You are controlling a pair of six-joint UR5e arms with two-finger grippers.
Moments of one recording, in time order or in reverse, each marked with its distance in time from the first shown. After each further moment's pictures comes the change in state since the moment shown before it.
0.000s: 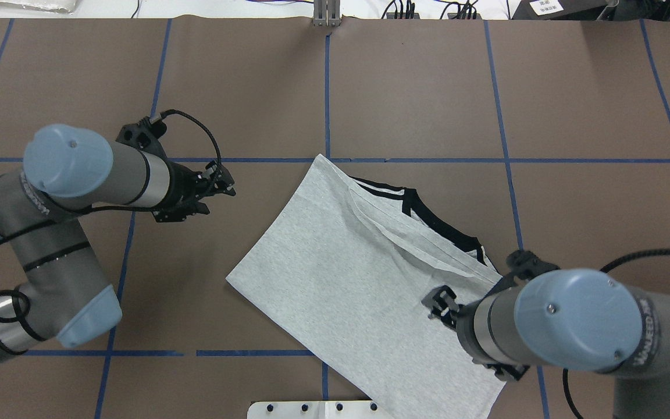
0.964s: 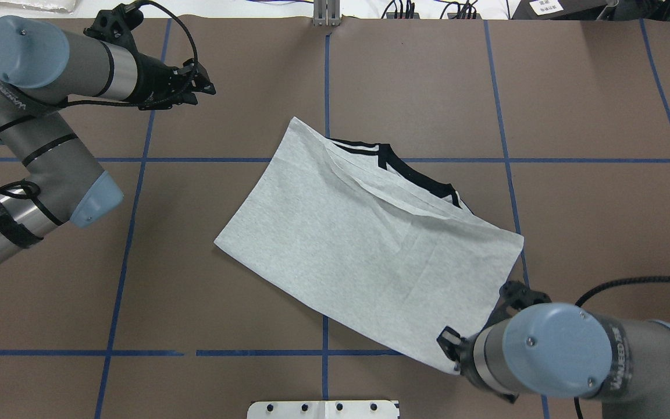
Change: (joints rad) left arm -0.288 -0.152 0.278 -0.267 -0.088 0.326; right arm -0.165 -0.119 -0.046 0.075 0.016 -0.024
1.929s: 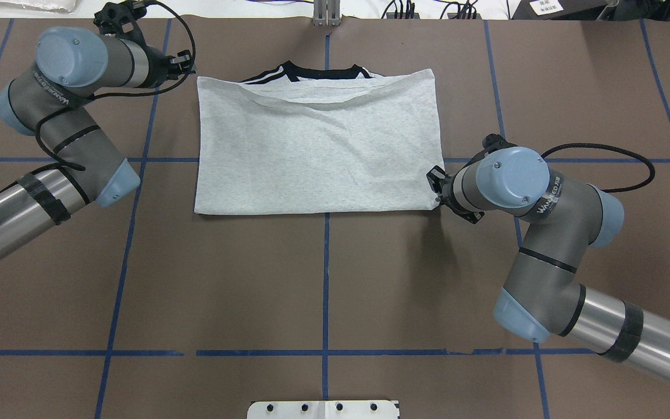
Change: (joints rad) left arm -0.014 -0.106 0.337 -0.120 0.233 0.177; right arm 0.440 0.197 -0.563 0.476 -0.051 -0.209
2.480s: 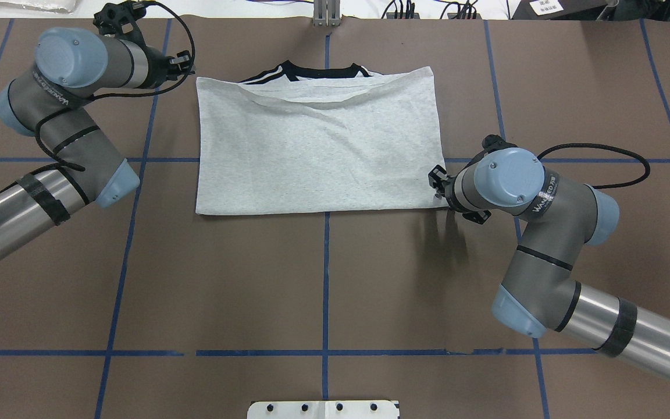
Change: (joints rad) left arm 0.000 0.001 0.011 -0.002 0.002 0.000; right arm 0.010 0.017 -0.080 0.025 -0.006 -0.031
